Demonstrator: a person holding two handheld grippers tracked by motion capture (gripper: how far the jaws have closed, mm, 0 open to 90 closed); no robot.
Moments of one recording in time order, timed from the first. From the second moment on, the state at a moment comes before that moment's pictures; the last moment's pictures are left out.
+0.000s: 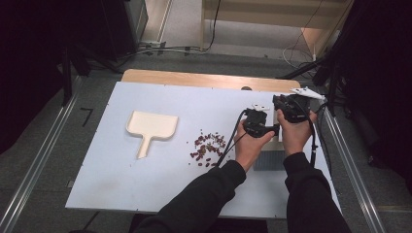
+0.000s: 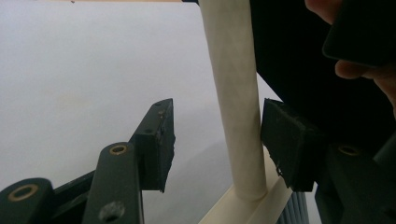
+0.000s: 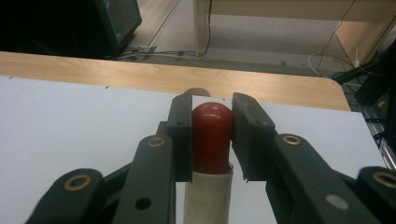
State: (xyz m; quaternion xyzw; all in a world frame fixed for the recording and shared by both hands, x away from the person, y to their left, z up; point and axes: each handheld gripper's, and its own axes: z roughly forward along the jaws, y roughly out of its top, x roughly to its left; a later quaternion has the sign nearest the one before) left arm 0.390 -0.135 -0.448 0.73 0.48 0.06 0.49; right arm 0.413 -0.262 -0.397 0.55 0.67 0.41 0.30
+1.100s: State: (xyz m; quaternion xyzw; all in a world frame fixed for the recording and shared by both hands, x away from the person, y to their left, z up) left arm 0.385 -0.159 -0.456 0.72 0.48 0.08 0.49; right arm 0.414 -0.263 -0.398 0.55 0.66 0.40 0.31
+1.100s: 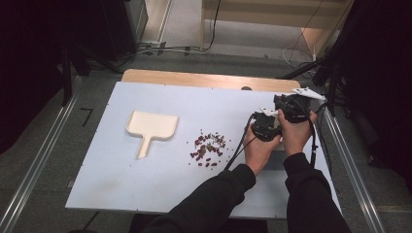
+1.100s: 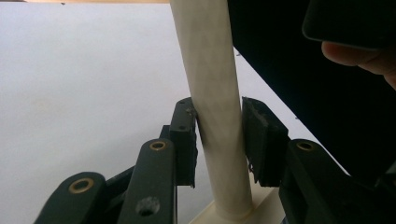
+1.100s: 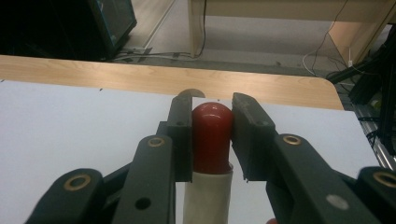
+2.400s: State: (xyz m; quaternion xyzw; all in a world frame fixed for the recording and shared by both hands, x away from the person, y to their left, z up) left arm 0.407 -0.104 -0.433 0.74 0.41 0.08 0.53; right arm 0.370 -0.330 -0.416 0.48 0.69 0.50 0.23
